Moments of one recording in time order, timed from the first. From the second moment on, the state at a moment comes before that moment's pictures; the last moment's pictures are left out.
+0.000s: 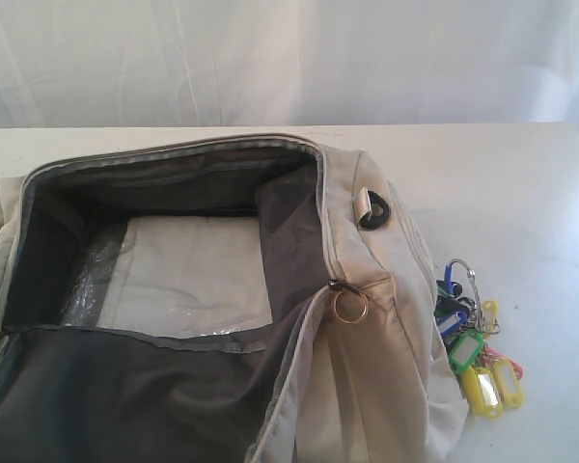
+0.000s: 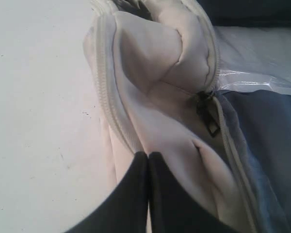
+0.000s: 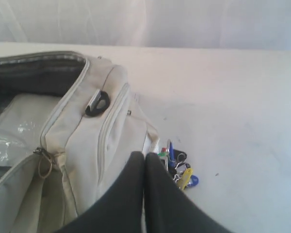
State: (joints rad) left arm 0.00 0.00 0.02 -0.07 0.43 0.00; right arm -0.08 0.34 -0.69 0.31 0.83 -0.13
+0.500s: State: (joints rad) left arm 0.00 0.00 0.02 -0.07 0.43 0.00; right arm -0.12 0.00 -0.66 0.32 0.84 -0.13
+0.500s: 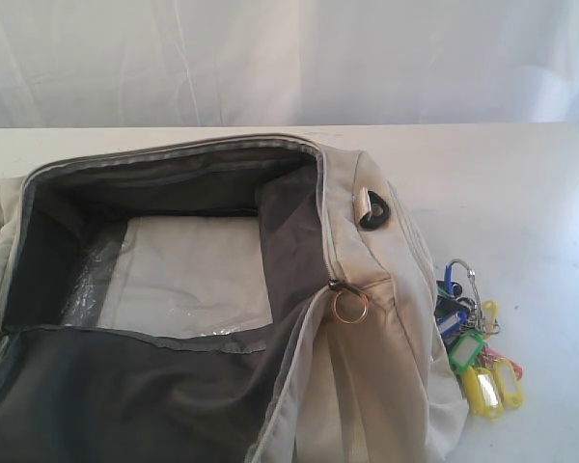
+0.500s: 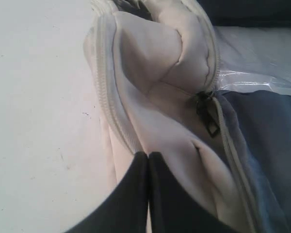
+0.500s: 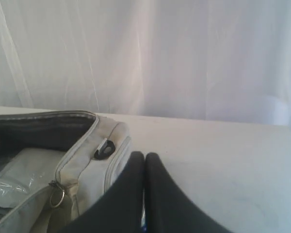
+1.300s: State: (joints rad) left arm 0.00 0.00 0.02 -0.07 0.42 0.00; right arm -0.16 0.01 -0.01 0.35 -0.05 -0.13
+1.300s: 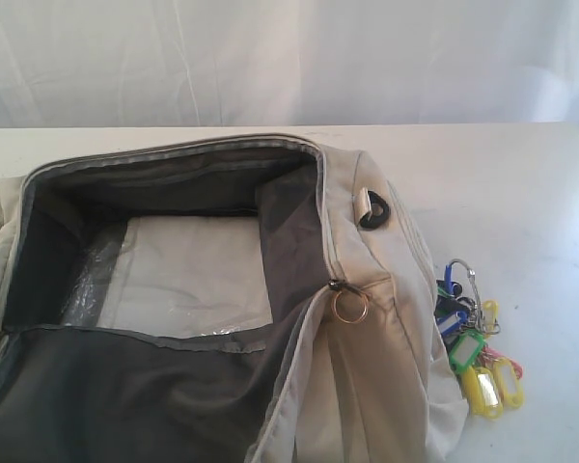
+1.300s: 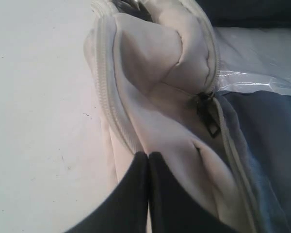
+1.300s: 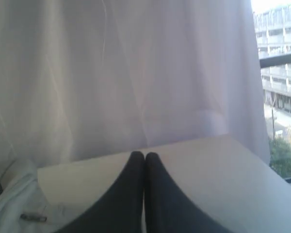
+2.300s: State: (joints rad) left arm 0.03 0.00 0.02 -0.07 0.42 0.00; right arm -0.16 0.01 -0.01 -0.07 0.11 -0.13
